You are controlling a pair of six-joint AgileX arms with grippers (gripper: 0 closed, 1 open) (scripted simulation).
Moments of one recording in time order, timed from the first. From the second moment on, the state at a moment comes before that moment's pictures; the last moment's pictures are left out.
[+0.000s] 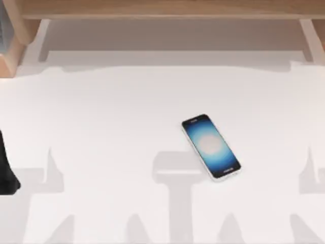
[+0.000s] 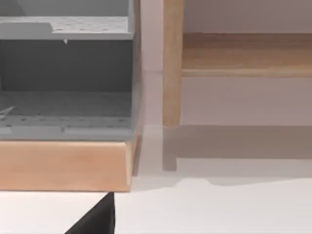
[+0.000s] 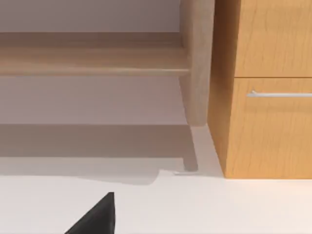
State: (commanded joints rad) left arm 0.00 0.00 0.00 0.00 0.00 0.00; right arm 0.00 0.00 0.00 0.00 0.00 0.00
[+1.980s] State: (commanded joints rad) left arm 0.00 0.00 0.00 0.00 0.00 0.00; right arm 0.57 2.23 1.84 -1.19 0.00 0.16
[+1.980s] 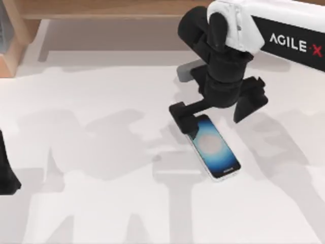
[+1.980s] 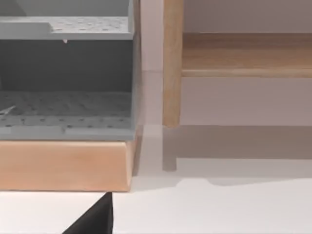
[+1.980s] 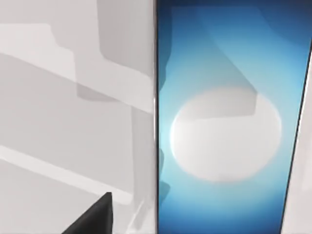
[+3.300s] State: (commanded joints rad) left arm 0.00 0.00 0.00 0.00 0.00 0.00; right arm 0.57 2.32 1.67 -0.92 0.00 0.17
